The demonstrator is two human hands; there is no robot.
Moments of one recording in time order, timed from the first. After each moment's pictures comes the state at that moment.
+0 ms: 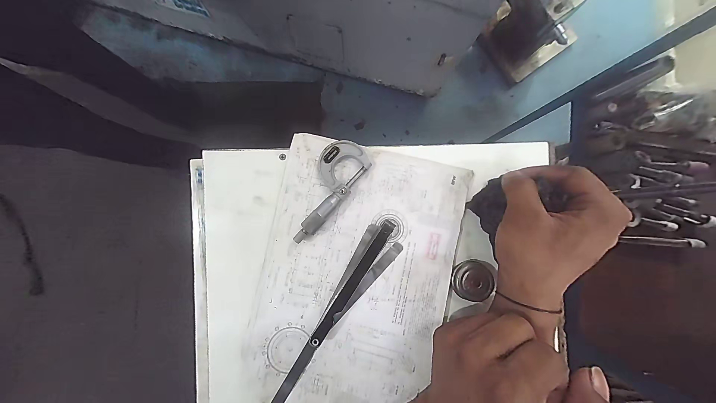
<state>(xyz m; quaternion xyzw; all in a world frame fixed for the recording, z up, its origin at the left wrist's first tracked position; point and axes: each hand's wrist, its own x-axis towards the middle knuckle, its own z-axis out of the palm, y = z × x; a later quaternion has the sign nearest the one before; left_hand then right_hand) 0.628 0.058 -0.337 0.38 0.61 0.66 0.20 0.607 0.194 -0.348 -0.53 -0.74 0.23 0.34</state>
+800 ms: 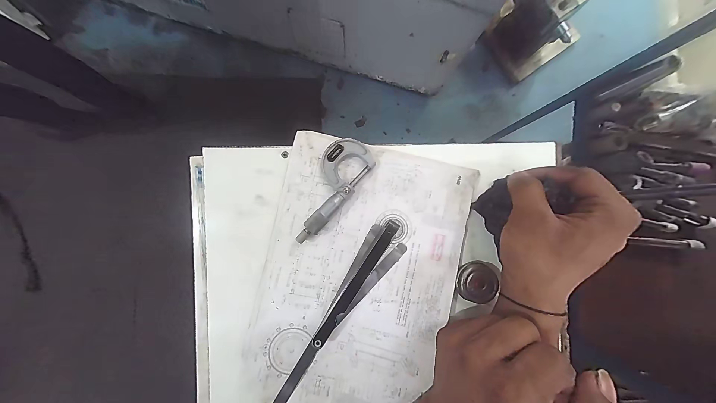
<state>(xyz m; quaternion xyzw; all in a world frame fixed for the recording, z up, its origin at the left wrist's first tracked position) 0.626 0.058 -0.336 0.38 0.61 0.66 0.21 0.606 0.197 -0.350 -0.52 -0.75 0.22 0.35</state>
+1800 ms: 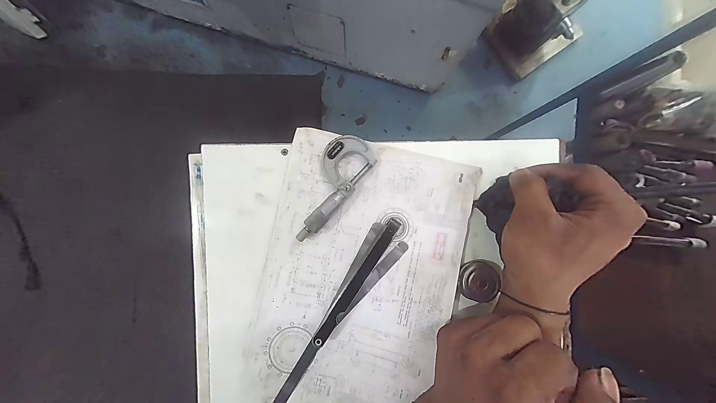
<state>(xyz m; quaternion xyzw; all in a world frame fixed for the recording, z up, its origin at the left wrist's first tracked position) 0.626 0.058 -0.336 0.37 0.61 0.67 0.22 0.608 0.195 -0.351 -0.52 -0.75 0.23 0.35</state>
